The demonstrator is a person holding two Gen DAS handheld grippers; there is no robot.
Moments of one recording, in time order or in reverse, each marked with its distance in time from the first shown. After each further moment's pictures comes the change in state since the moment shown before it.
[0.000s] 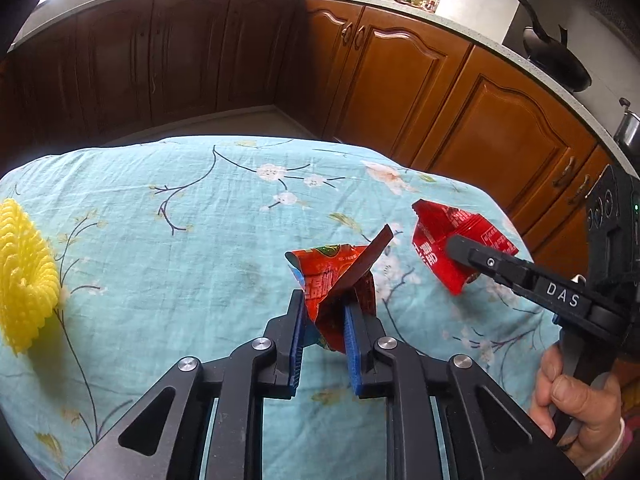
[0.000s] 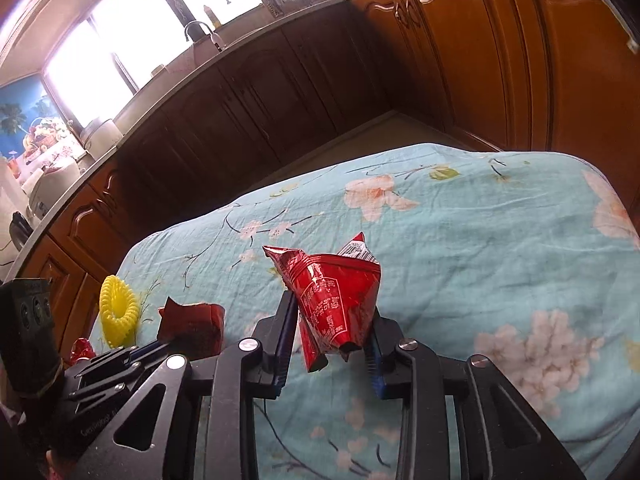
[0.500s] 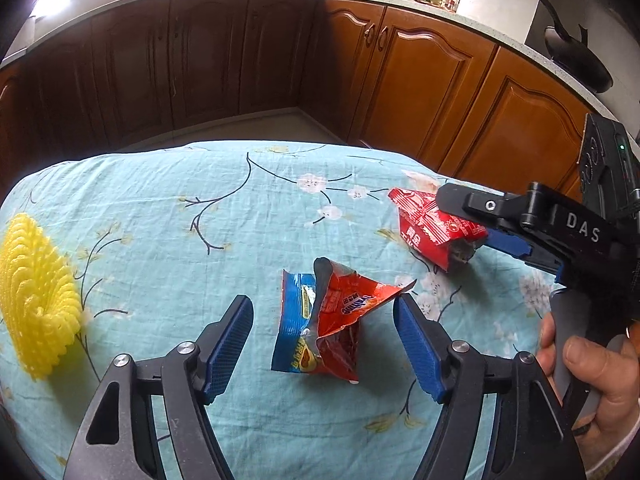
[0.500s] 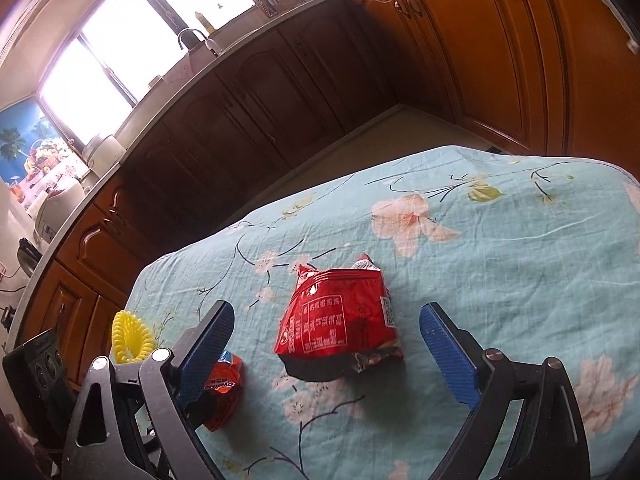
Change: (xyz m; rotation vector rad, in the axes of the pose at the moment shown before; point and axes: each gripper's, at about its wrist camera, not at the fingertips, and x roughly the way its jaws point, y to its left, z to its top) left arm 0.013 0.025 0.017 -0.009 -0.004 0.100; right arm 0.063 0.017 0.043 0.042 0.048 0.039
